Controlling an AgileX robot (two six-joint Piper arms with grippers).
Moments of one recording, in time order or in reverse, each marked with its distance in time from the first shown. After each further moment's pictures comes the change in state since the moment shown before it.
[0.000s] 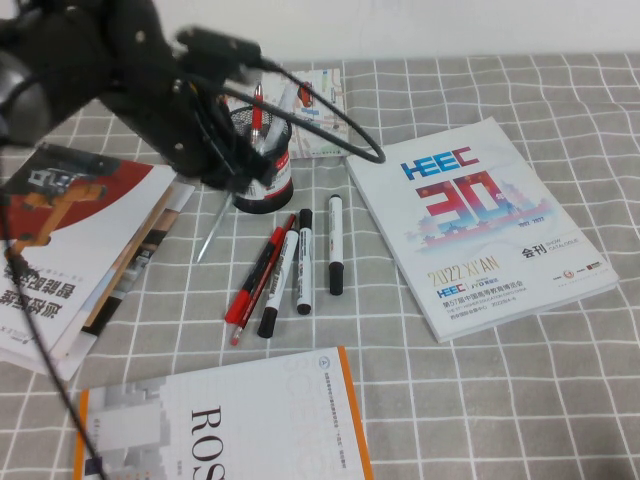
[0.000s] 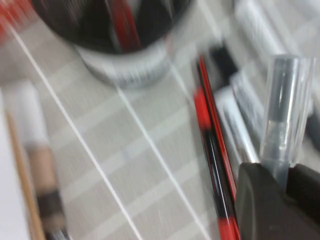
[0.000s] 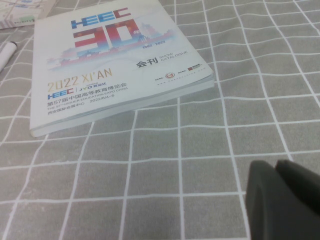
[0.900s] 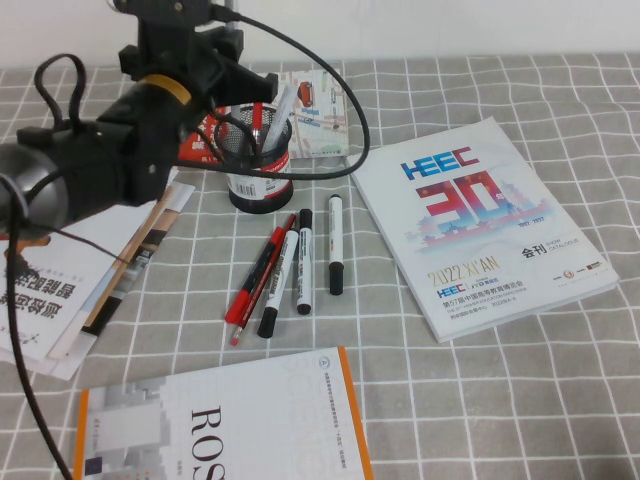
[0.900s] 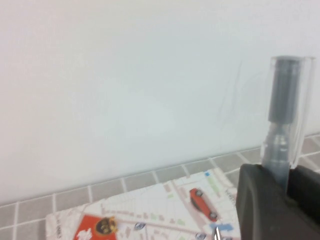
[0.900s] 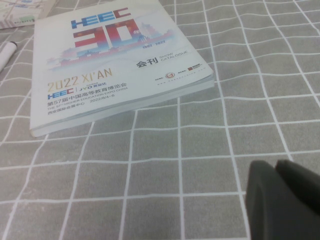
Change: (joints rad) right arm 0.000 0.000 0.000 0.000 0.000 0.000; left arm 0.011 0.001 0.356 0.059 -1.343 -0.173
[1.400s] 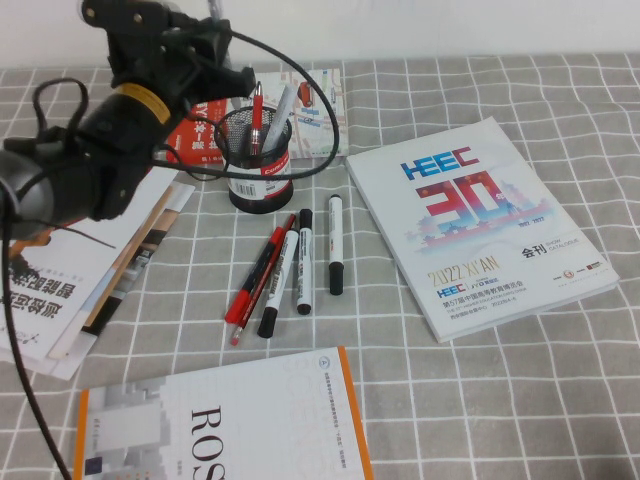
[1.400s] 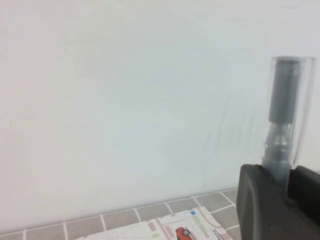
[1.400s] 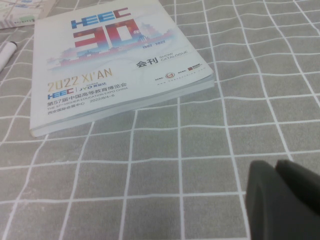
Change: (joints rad) right arm 0.000 0.000 0.000 0.000 0.000 0.000; left arm 0.108 0.088 0.000 0.375 -0.243 -0.418
